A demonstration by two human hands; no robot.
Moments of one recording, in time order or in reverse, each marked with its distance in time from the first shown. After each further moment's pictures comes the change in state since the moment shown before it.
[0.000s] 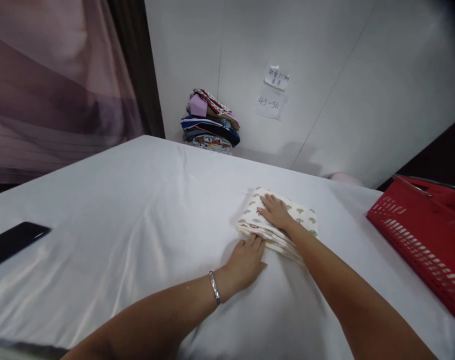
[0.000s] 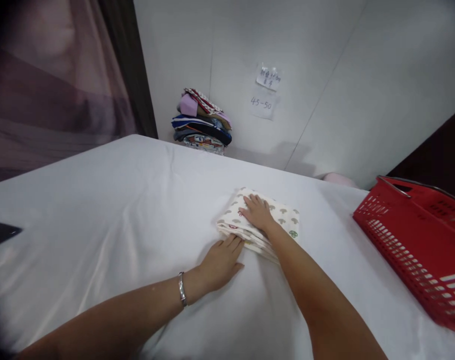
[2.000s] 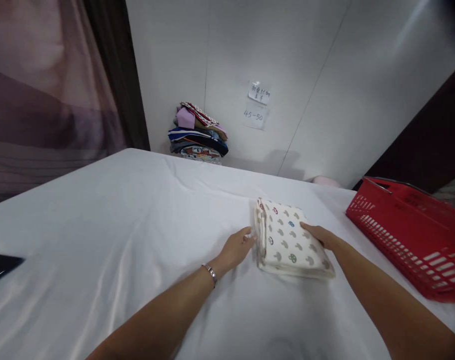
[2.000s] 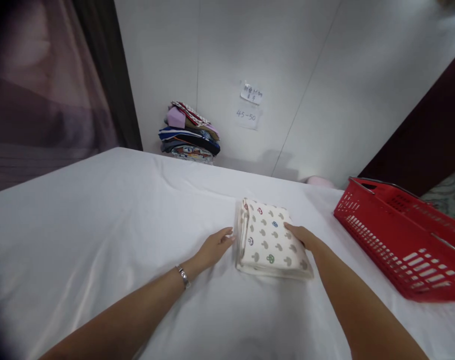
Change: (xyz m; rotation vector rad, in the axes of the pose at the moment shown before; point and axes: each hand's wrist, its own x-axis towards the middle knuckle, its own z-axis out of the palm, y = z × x) left_hand 0.022 -0.041 -0.013 -0.787 0.092 -0.336; right_hand -0.097 0.121 -0.032 0.929 0.078 0.871
